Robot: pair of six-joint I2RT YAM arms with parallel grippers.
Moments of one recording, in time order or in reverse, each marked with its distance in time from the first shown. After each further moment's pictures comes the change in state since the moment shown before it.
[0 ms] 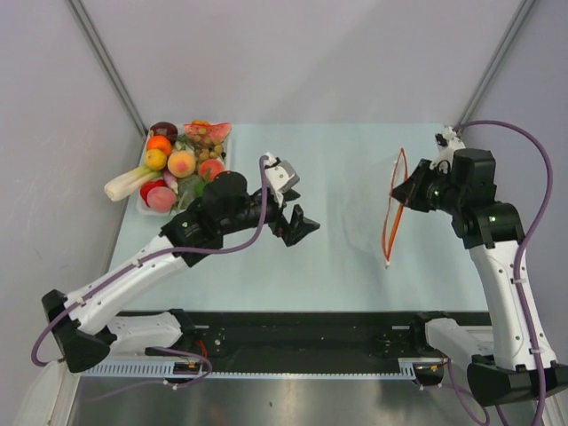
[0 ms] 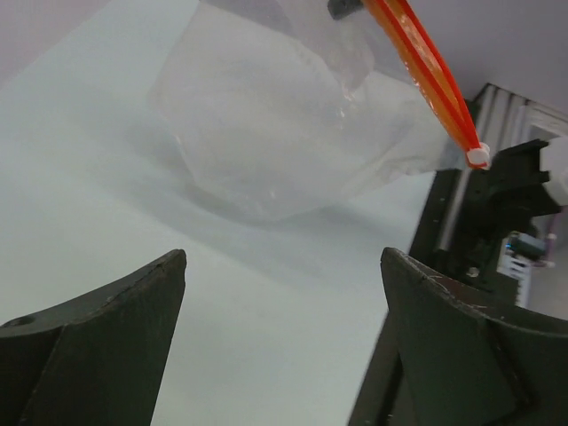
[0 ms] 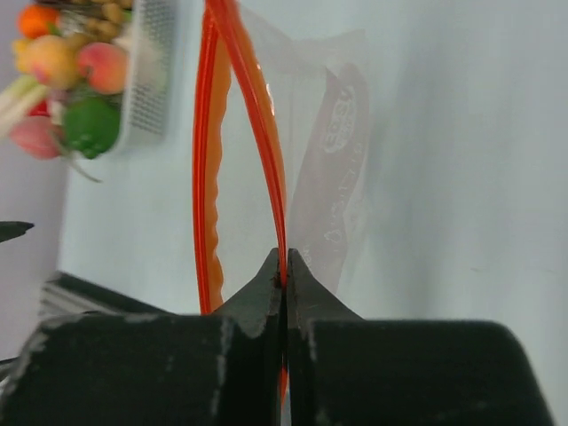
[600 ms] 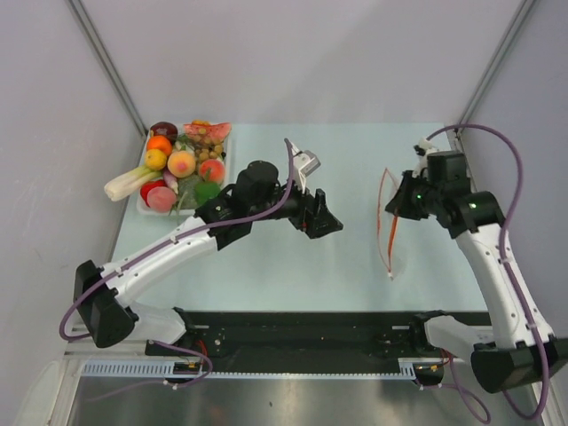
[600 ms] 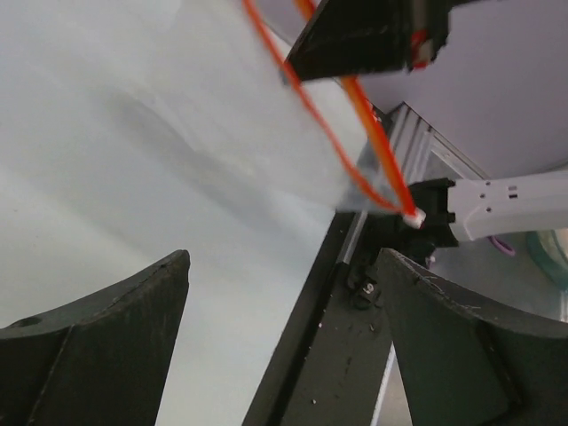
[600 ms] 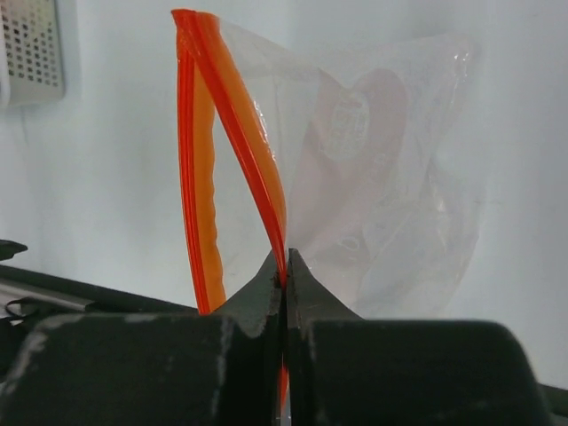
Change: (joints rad) left arm 0.008 0.231 0.068 0.062 0.177 -0.376; right arm 0.068 0.044 0.031 -0.200 0.213 -0.086
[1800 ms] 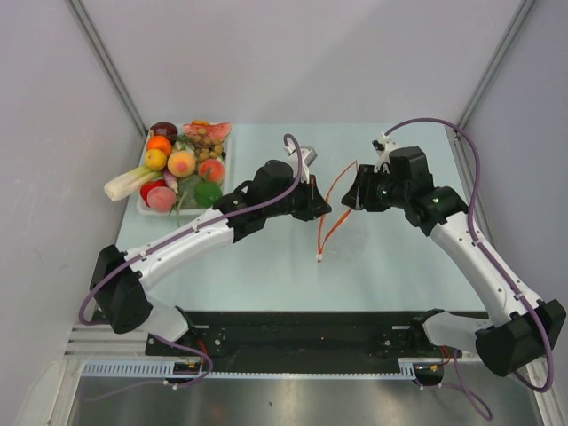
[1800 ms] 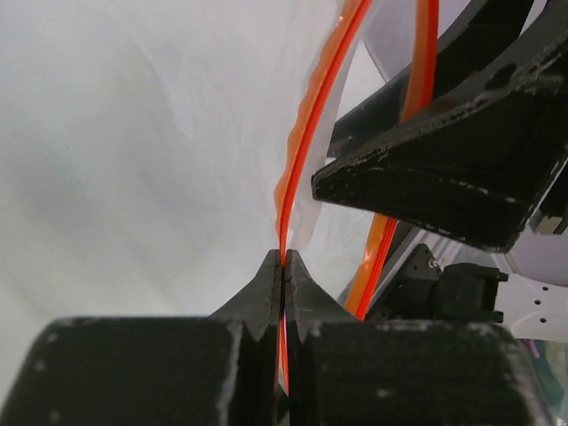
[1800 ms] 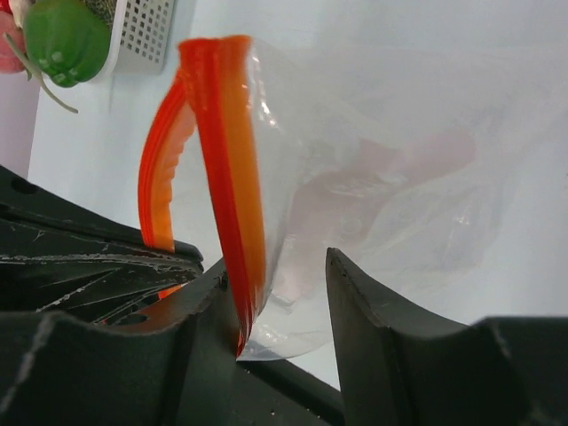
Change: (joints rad) left arm 0.015 0.125 0.023 -0.005 -0.254 -0.190; right arm 0.230 0.134 -0.109 0.356 -0.079 0.072
